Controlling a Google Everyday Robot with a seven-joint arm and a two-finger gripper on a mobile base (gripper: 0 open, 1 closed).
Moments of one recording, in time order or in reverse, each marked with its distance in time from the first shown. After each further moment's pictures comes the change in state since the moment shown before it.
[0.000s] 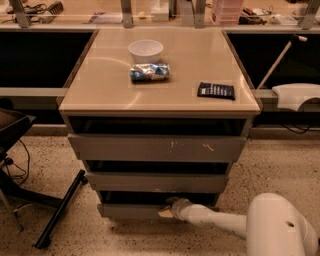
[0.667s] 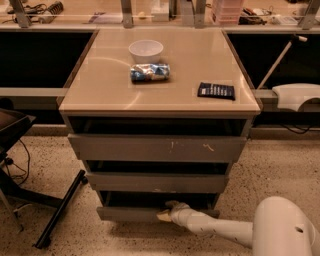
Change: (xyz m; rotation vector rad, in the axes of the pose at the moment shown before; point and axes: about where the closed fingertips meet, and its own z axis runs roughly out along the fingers) arm -0.001 0.017 -0.014 0.038 -0.040 0.078
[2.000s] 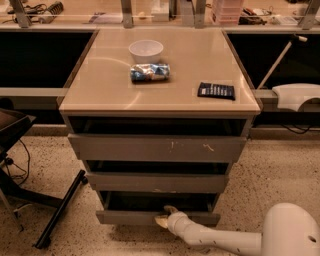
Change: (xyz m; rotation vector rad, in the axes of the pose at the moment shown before) arm 0.004 0.040 -0.024 0.030 -0.039 0.132
